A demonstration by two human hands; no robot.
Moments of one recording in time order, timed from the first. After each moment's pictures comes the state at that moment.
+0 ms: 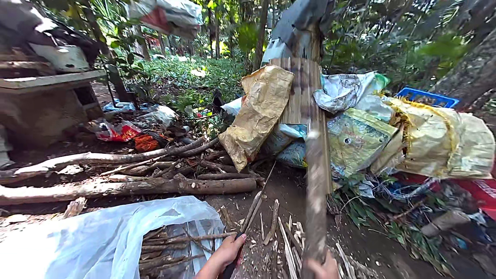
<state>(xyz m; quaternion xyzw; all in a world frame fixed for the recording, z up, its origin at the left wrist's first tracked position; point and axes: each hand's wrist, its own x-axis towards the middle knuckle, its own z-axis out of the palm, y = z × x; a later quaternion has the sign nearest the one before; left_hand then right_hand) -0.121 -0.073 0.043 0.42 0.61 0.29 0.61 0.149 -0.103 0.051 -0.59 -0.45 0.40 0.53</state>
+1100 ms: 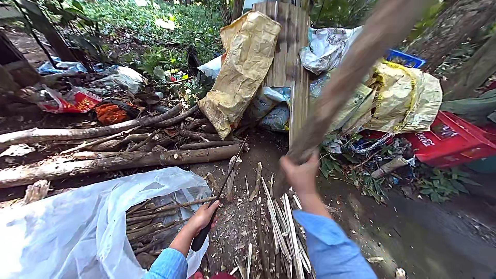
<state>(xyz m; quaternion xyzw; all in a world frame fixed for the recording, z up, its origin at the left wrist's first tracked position) -0.164 -0.078 0.037 0.37 0.65 0.27 0.61 0.112 -0.028 0.181 -0.58 -0.57 0.19 0.56</state>
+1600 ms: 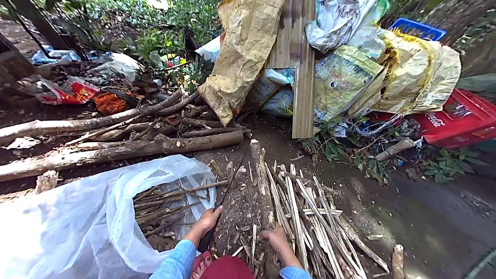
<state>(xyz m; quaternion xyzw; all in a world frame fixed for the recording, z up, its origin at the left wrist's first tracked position) -0.164 -0.103 -0.038 0.35 0.69 0.17 0.61 0.103 -0.133 -0.076 -0.72 -0.36 0.53 0.27</state>
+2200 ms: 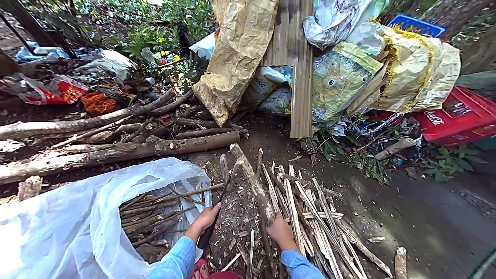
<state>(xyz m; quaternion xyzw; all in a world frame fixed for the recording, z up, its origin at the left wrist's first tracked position) -0.156 -0.065 -0.060 0.32 0.69 0.19 0.62 0.122 -0.071 -0.071 -0.79 -0.49 0.36 -0.04</state>
